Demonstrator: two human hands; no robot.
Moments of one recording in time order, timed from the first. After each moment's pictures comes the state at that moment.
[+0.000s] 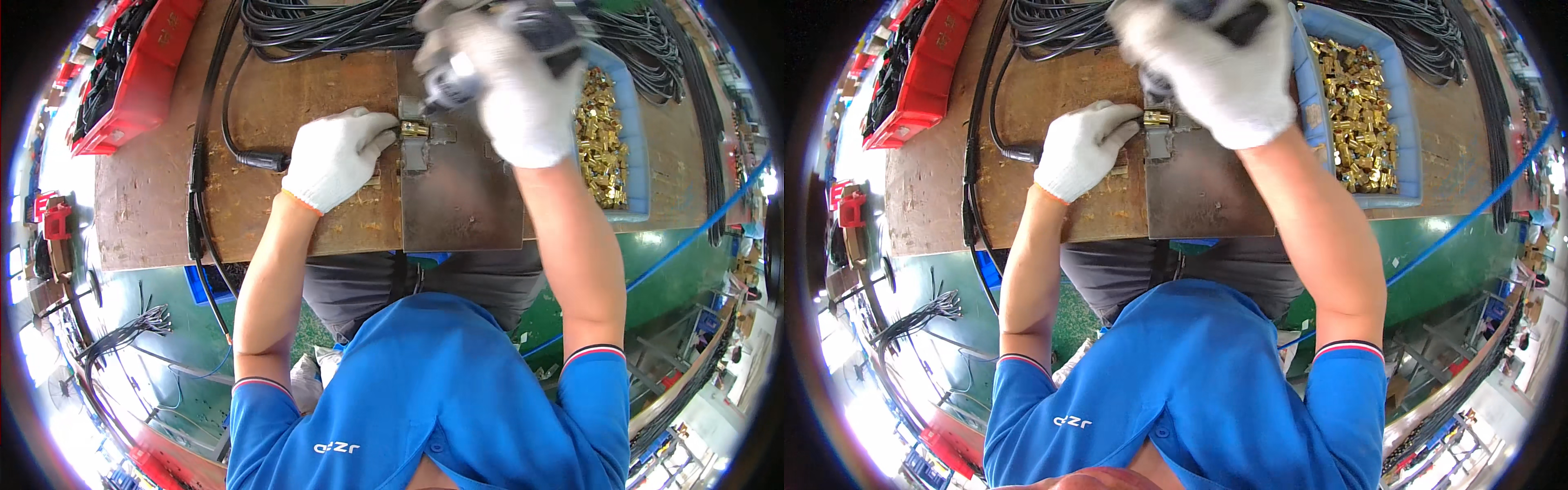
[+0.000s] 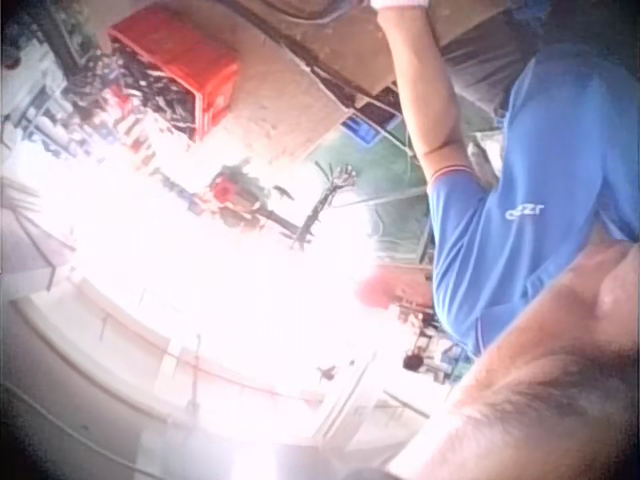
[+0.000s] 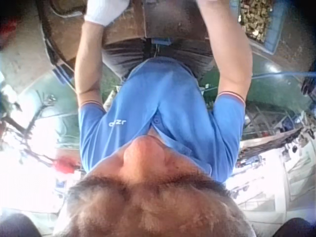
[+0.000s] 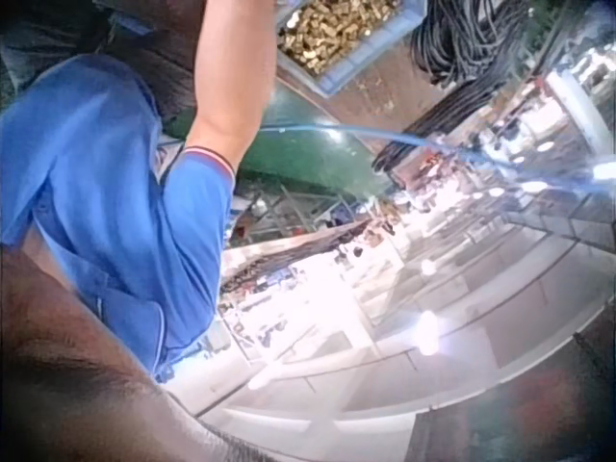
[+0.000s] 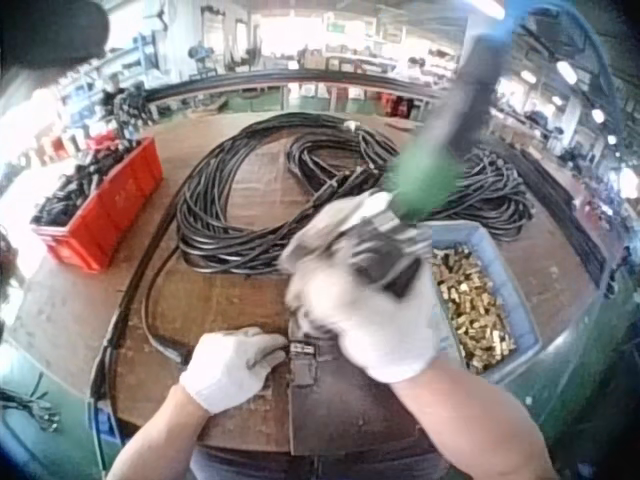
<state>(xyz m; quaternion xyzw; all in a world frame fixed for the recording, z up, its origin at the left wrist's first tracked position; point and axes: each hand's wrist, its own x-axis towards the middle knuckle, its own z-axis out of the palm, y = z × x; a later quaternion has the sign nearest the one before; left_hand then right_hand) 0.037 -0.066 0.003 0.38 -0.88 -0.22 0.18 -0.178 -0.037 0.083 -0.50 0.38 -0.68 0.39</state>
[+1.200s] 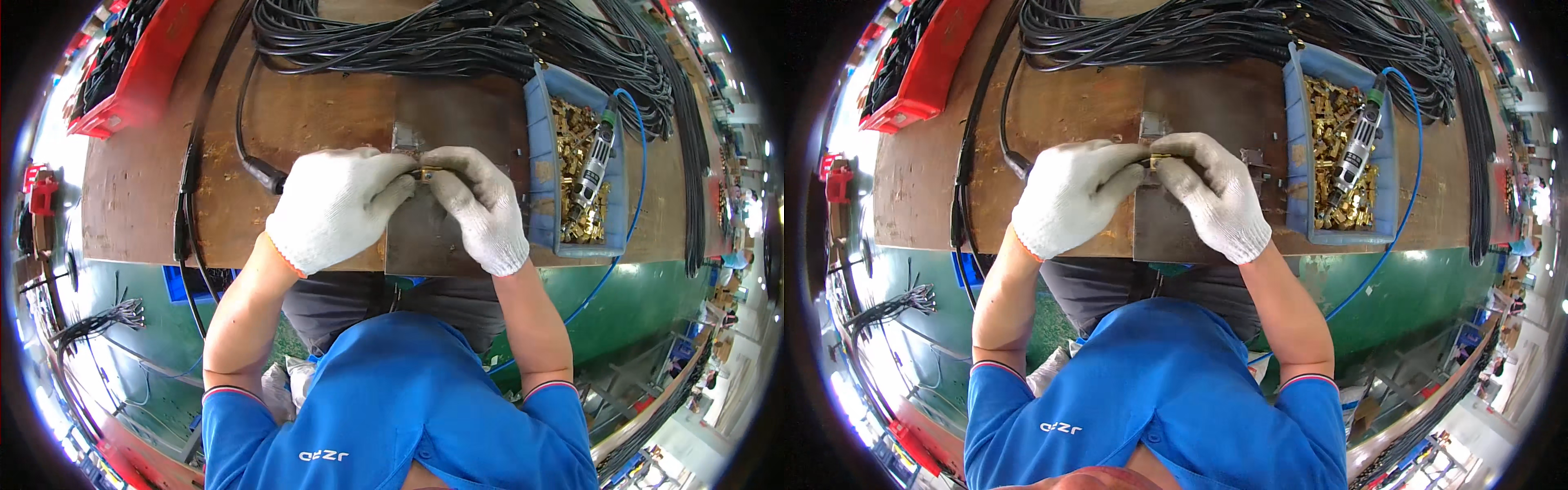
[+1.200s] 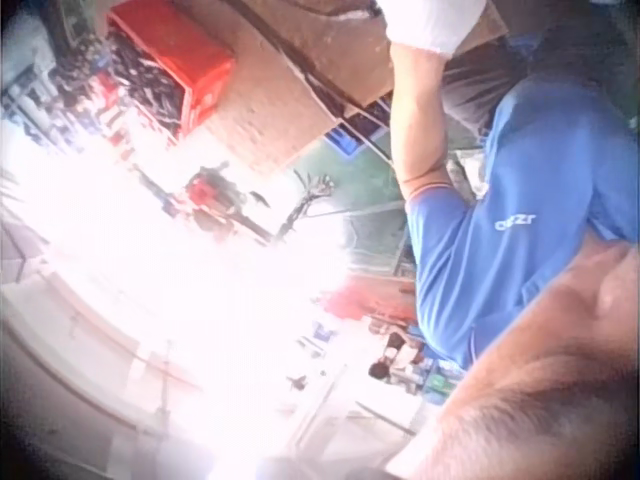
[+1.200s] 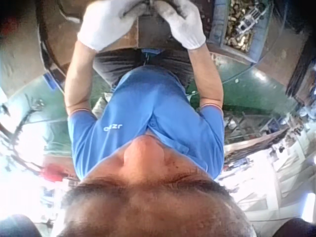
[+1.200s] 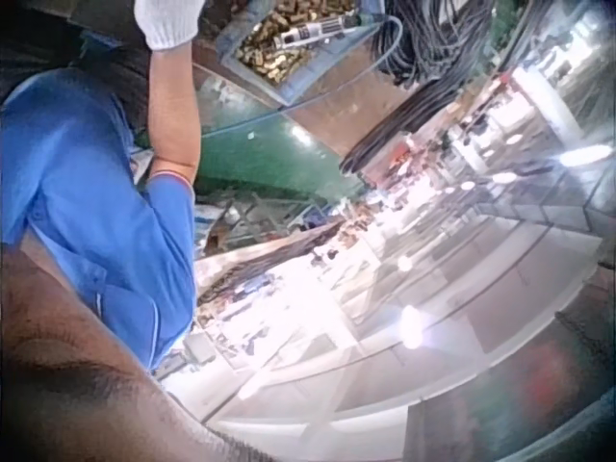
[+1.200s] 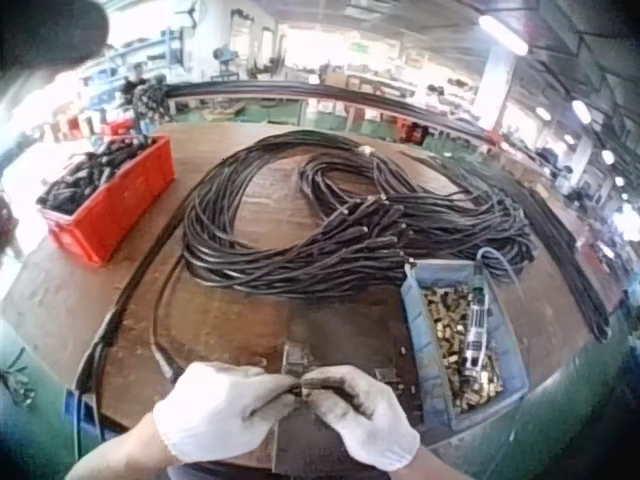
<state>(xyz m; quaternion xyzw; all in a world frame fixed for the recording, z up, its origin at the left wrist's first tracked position) 0.031 -0.033 0.064 0.34 -0.88 -0.25 0.24 -0.184 0.041 0.040 -0.49 0.53 -0.46 0.51</state>
